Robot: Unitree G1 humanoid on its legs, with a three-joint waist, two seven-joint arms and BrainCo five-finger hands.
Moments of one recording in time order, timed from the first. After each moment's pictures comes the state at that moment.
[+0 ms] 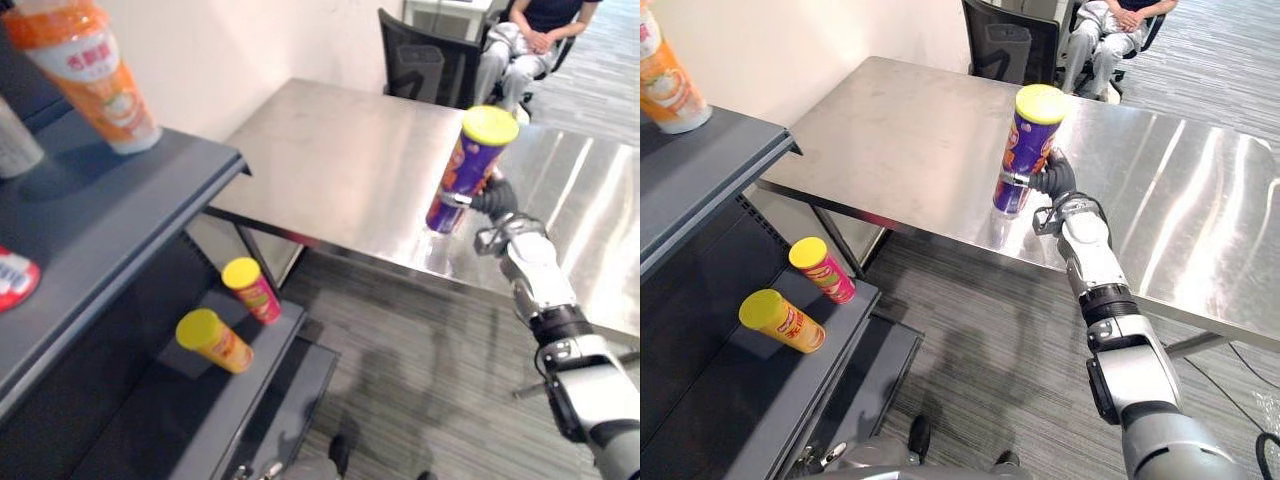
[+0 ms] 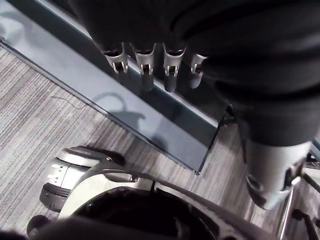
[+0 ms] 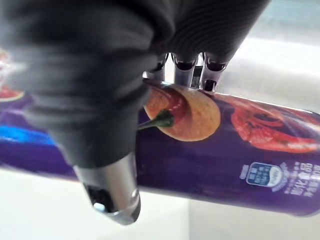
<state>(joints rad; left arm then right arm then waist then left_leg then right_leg) 0.37 0.12 0.03 0.82 -0.17 -0.16 0.04 -0.73 -0.45 0.12 0.53 0.35 -0.16 0.05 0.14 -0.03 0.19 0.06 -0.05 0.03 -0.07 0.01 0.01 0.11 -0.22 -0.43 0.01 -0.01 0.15</state>
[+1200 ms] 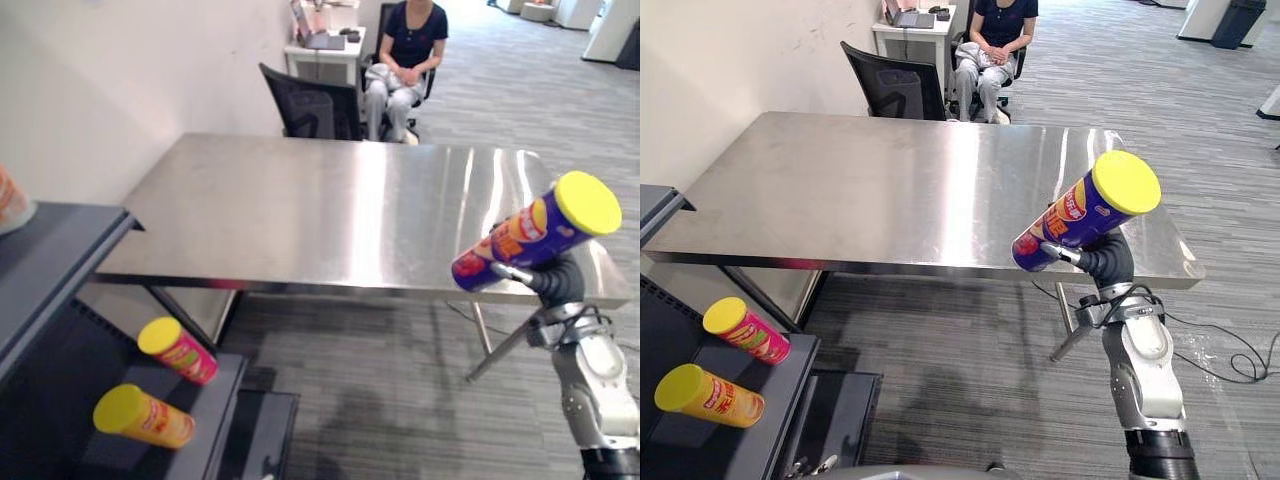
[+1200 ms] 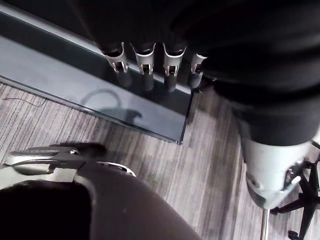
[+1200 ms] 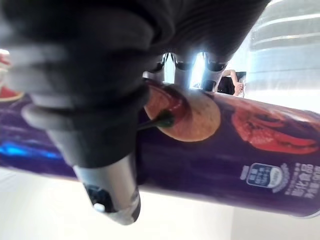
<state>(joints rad) 0.36 0.13 0.08 0.88 -0.17 -0.17 0.07 0.01 -0.40 -0.15 -0.17 0.49 -0.16 0.20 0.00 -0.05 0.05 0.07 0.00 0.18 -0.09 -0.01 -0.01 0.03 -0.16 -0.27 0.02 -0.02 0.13</state>
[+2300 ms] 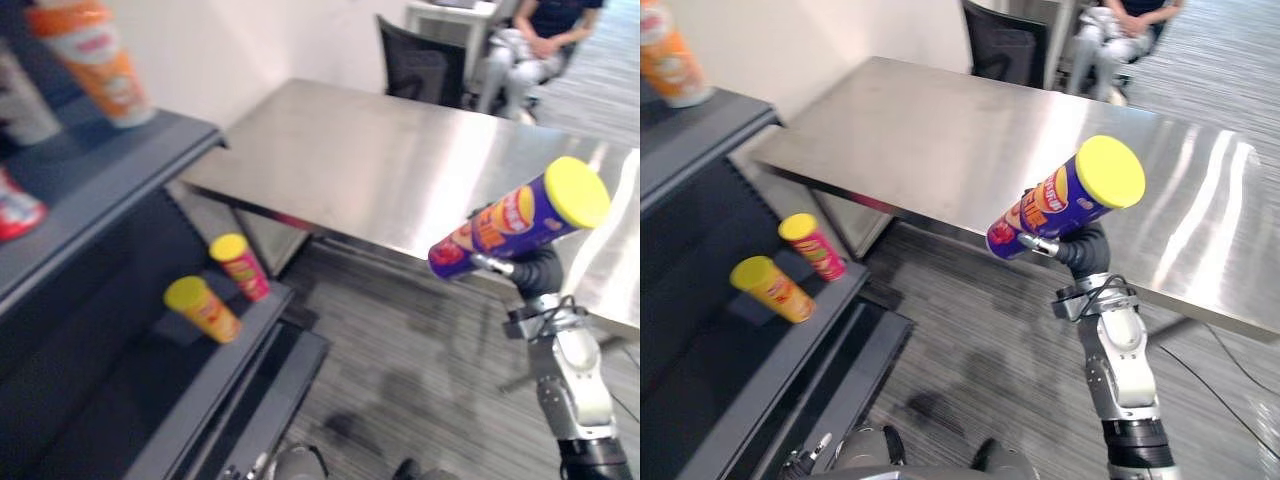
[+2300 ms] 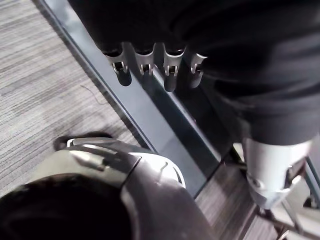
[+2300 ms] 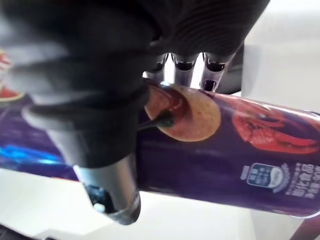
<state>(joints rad) 0.31 0.05 0.17 0.89 -0.31 -0.20 0.11 -0.08 -0.39 -0.08 -0.20 0.48 -0.21 0.20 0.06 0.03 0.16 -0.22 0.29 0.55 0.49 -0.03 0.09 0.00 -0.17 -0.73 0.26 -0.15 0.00</state>
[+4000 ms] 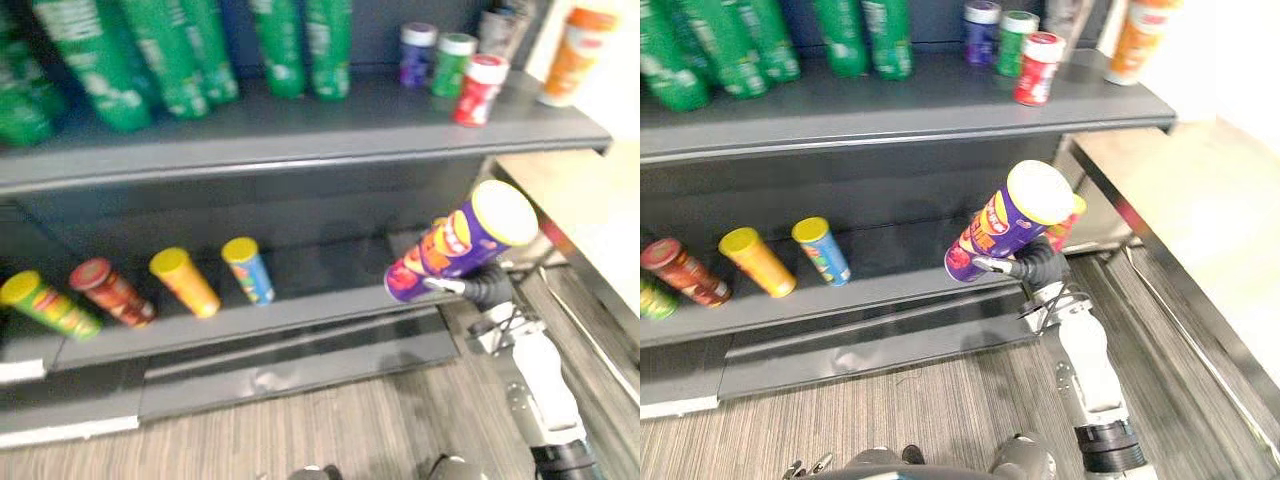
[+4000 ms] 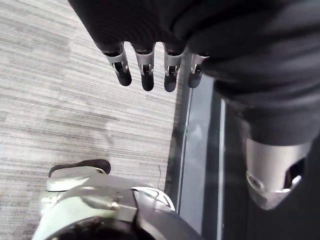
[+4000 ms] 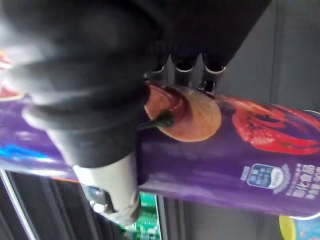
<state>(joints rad) 0.34 0.11 0.12 0.96 -0.23 -0.19 0.11 -0.06 -0.26 0.10 -0.19 0.41 -0.19 0.25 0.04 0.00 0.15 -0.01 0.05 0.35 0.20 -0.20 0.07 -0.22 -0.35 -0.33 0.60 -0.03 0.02</state>
